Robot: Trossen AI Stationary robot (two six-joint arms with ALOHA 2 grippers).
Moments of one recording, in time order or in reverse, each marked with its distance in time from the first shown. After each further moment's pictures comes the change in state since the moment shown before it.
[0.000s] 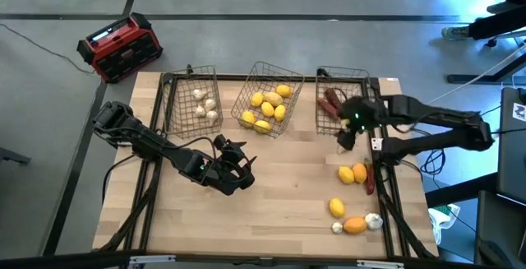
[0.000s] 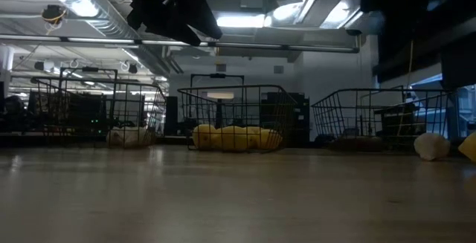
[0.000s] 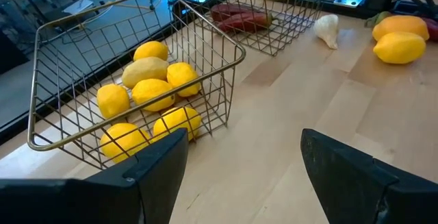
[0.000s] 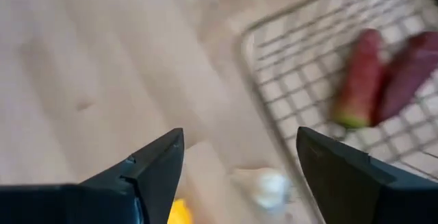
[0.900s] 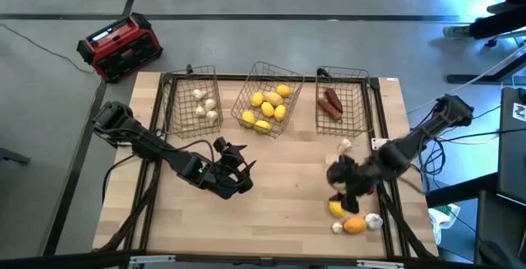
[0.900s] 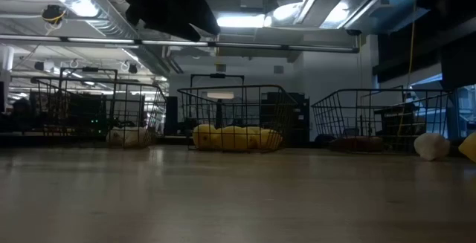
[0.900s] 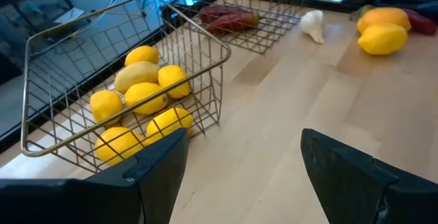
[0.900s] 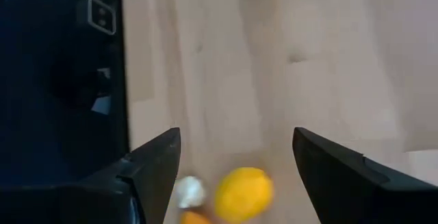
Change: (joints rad) left arm -0.029 0.000 0.000 0.010 0.001 0.048; right arm 0.801 0.196 0.000 0.311 0.031 0.474
